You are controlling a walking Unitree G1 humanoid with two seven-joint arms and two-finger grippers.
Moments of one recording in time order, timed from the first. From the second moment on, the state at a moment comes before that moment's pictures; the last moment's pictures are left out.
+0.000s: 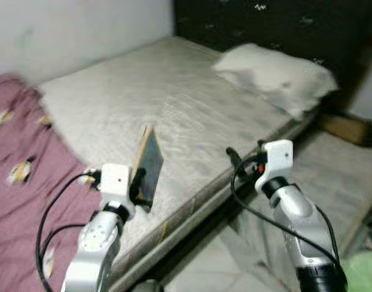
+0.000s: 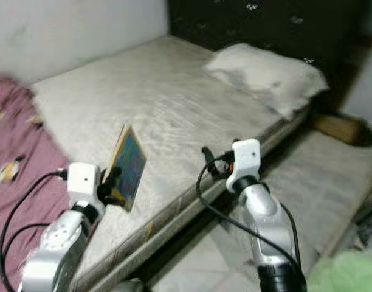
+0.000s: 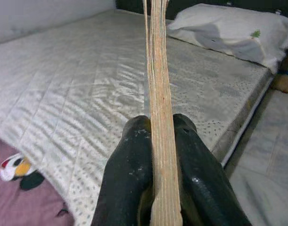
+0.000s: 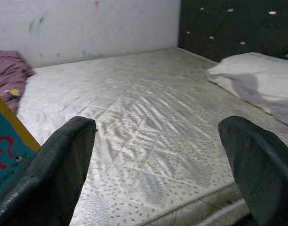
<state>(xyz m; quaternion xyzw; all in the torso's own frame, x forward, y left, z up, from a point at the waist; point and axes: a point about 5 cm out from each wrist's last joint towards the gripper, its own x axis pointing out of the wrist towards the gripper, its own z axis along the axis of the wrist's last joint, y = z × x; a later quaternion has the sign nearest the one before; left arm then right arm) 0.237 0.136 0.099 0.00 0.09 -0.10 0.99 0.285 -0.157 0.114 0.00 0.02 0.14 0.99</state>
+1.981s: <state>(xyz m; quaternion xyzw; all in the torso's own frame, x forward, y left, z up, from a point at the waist) 0.237 0.150 0.098 -0.01 0.05 0.00 1.00 0.299 -0.159 0.117 -0.01 -0.01 0.08 1.00</state>
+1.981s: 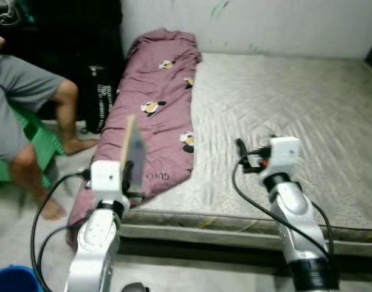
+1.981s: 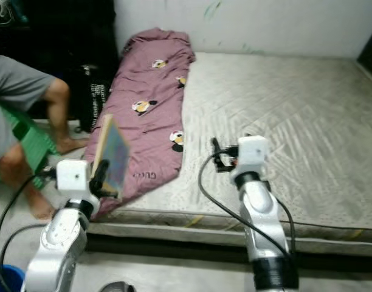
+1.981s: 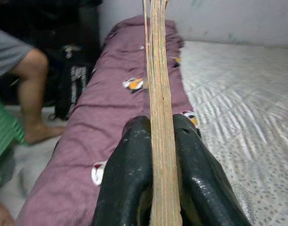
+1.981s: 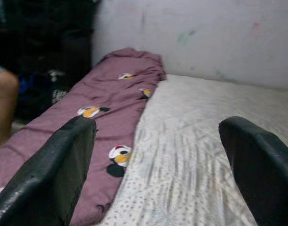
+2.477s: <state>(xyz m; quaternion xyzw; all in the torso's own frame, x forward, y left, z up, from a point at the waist) 0.258 0.147 0.111 0.01 0.02 -0.04 1.00 0.292 -0.162 0.107 -0.01 0.00 0.05 1.00</state>
